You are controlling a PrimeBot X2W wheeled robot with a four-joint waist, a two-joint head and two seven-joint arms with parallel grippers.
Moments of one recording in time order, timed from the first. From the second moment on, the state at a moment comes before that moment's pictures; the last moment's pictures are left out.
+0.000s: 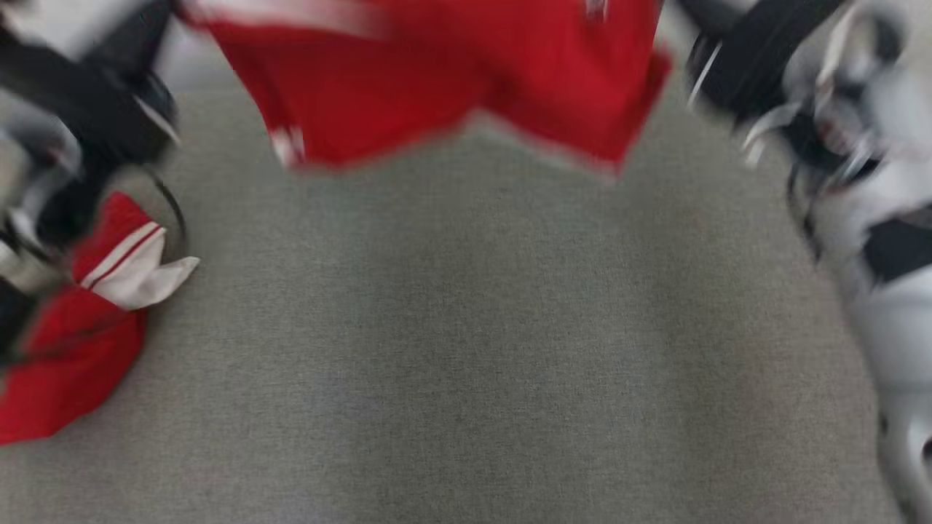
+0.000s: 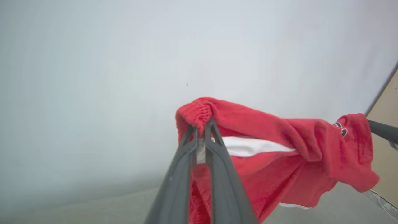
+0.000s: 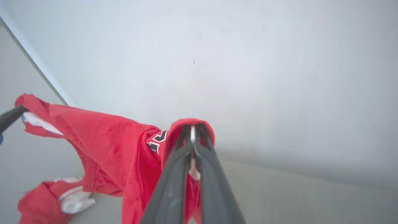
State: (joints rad) left arm -1.13 0.54 -0.89 0.50 -1.10 -0.11 -0.08; right arm -0.98 -0.17 0.23 0.42 0.67 0.12 0.45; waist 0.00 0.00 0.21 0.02
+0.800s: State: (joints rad) left arm -0.74 0.46 -1.18 0.64 -0.97 -0.13 -0.19; right arm -0.52 -0.26 0.42 0.62 0.73 0.12 0.31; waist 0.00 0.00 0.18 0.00
